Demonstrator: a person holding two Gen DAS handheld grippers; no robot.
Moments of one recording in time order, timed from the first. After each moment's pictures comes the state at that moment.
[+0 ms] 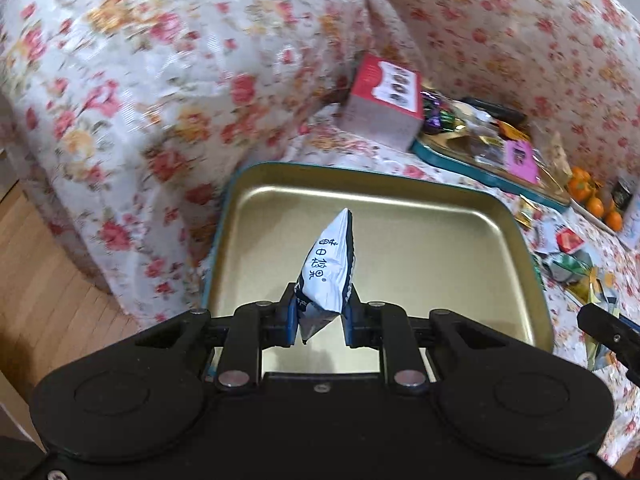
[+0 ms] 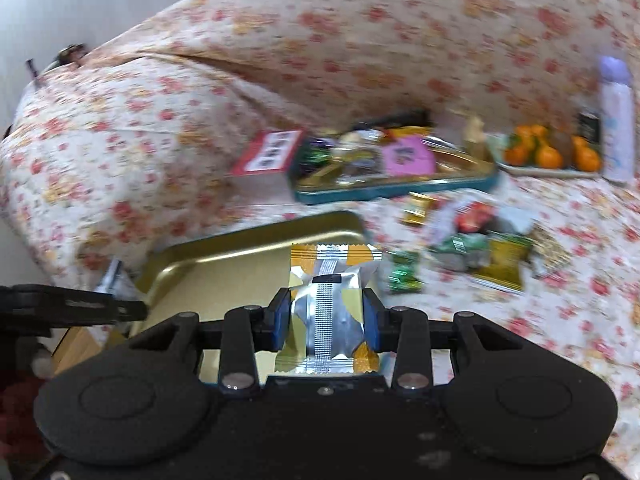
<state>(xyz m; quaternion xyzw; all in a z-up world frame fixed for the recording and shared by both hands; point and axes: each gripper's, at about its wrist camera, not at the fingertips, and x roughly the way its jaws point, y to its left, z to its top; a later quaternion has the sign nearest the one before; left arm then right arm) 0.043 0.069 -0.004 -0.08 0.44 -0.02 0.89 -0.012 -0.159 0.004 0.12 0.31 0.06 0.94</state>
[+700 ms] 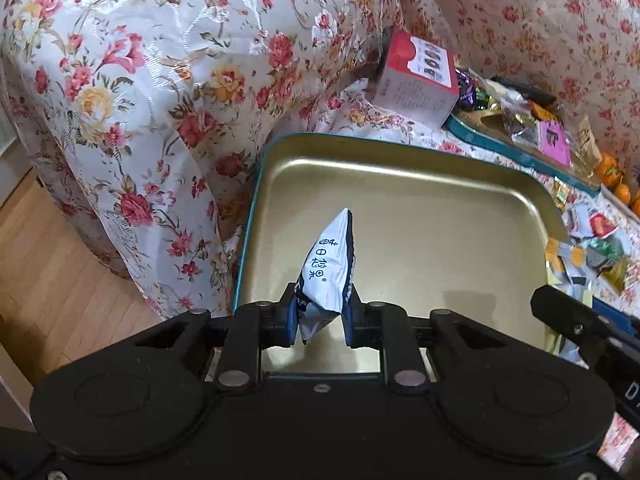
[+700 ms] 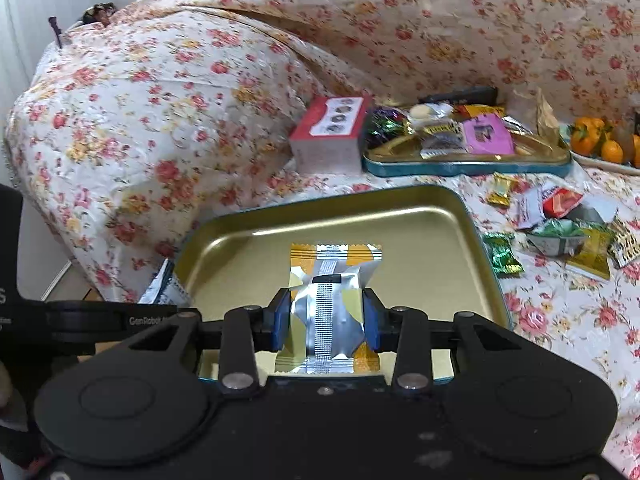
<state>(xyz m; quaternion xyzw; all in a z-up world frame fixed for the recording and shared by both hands) 0.044 0.081 -0.027 -0.06 0.46 0.00 0.88 0.016 -0.086 -0.011 0.10 0.35 0.08 0.93</state>
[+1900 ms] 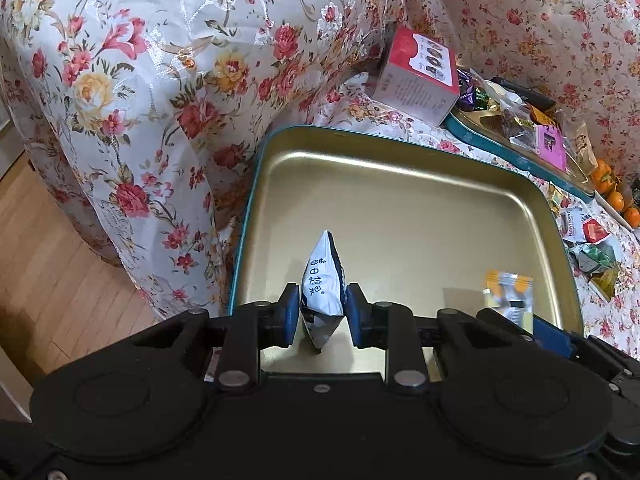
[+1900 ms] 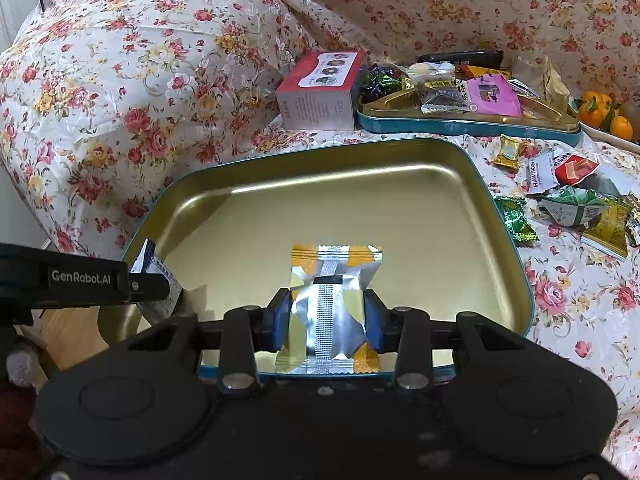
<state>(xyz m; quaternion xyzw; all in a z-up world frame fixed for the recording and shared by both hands) 0.046 0.088 -0.025 -0.09 0.48 -0.01 0.87 0.036 -0.075 -0.044 0.08 0.39 0.07 0.91</state>
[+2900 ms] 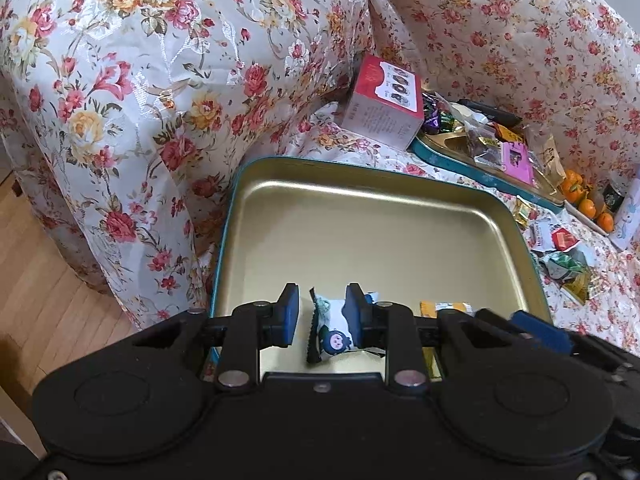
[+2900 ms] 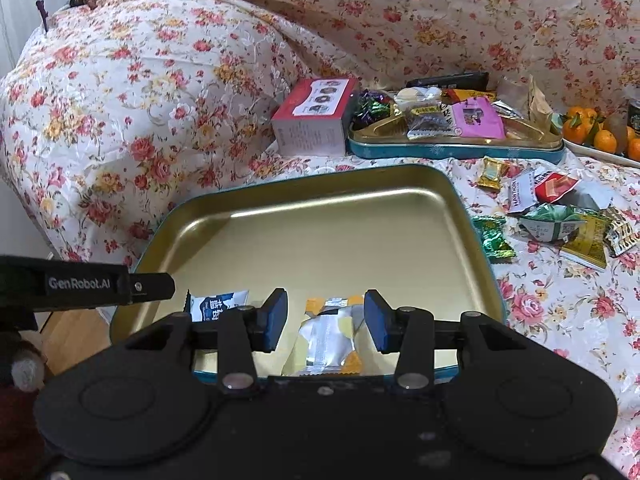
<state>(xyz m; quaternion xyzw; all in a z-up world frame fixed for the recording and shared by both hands) 0.033 0.079 -0.010 -0.09 0.43 -0.04 0.90 0.020 -0.090 -0.027 0.09 0.36 0.06 0.93</state>
